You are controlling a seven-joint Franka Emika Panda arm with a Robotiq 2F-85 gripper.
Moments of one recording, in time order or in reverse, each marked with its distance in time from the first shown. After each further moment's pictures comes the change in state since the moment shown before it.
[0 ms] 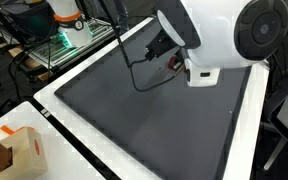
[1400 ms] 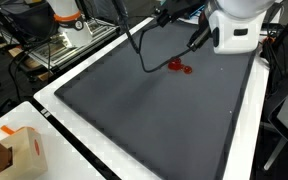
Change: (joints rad) arm 0.037 -0.079 -0.009 0.093 -0.025 0.016 0.092
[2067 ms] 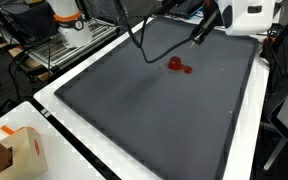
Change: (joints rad) arm 0.039 -0.037 -0.005 0.000 -0.097 0.000 0.000
